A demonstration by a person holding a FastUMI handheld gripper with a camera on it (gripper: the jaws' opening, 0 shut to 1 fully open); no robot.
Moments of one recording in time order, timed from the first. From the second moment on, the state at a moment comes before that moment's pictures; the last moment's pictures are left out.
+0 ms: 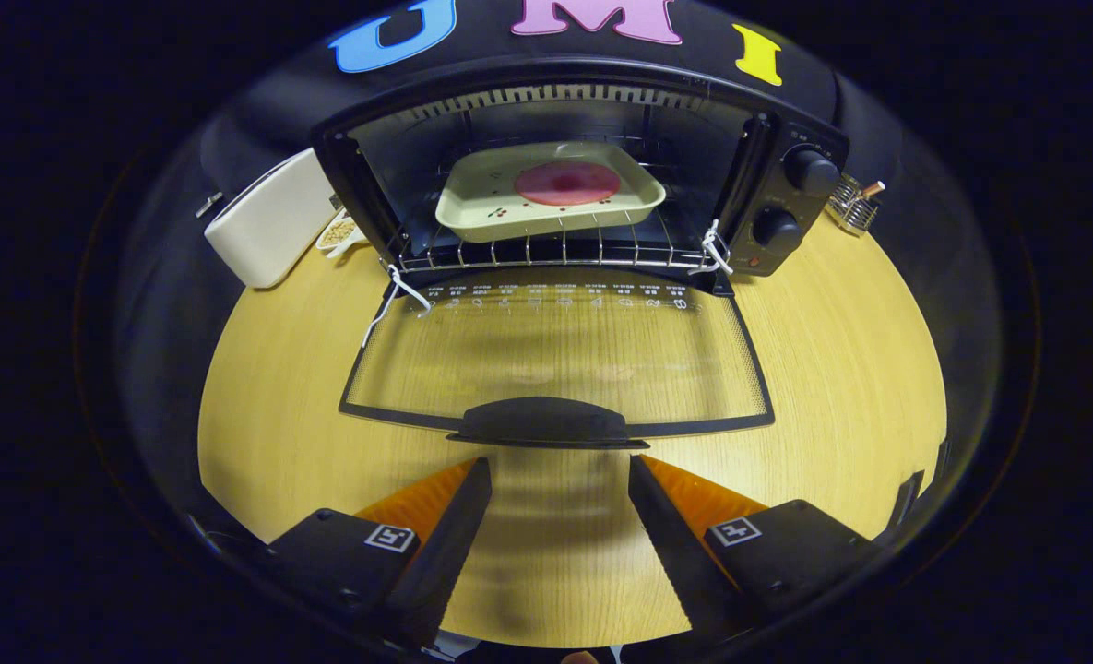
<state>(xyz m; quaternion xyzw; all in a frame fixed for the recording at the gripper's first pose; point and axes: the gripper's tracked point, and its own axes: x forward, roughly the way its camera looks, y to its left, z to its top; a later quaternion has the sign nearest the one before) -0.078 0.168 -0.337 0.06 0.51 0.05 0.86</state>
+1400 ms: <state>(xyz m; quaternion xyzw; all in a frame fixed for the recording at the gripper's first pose) -0.062 0.151 -0.290 0.03 0.38 0.05 0.92</state>
